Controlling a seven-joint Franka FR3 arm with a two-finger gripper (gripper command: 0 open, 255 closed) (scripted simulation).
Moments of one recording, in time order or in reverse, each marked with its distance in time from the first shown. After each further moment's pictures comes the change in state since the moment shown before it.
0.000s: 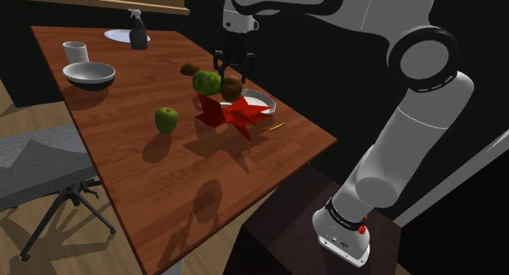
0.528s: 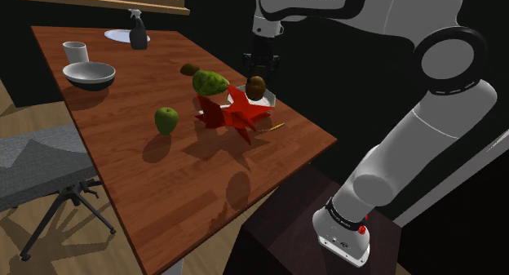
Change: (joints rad) arm -0.087 -0.152 -0.089 -0.188 -0.012 0.036 -0.176
